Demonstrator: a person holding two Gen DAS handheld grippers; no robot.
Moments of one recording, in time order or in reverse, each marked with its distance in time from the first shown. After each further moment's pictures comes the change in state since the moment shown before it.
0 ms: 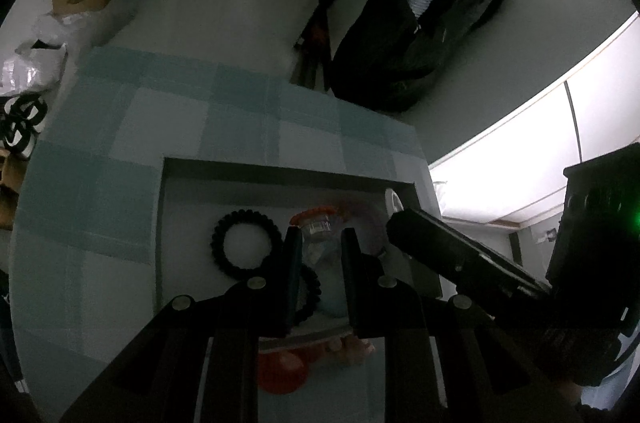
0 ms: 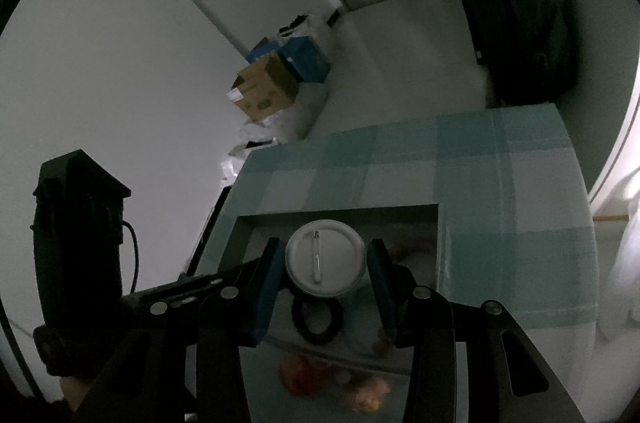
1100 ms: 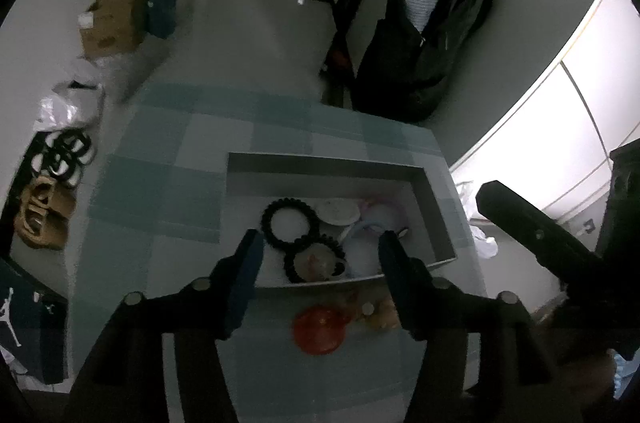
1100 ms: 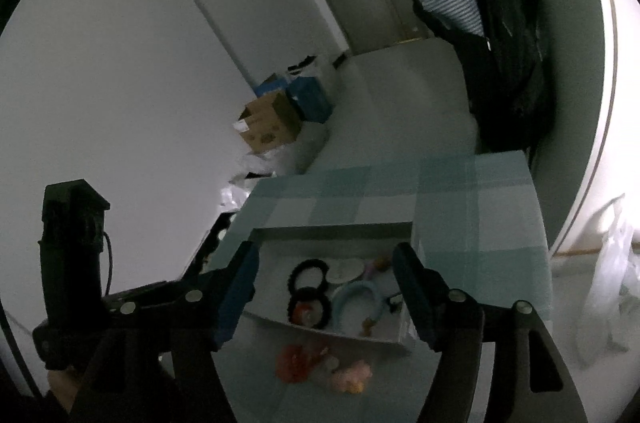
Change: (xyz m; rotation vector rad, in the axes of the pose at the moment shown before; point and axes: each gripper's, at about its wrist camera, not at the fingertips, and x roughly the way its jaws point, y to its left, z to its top) left arm -0.039 -0.013 -0.031 0.096 -0.113 0.163; right arm -0.051 0.014 -0.020 -0.089 -0.172 -0.035
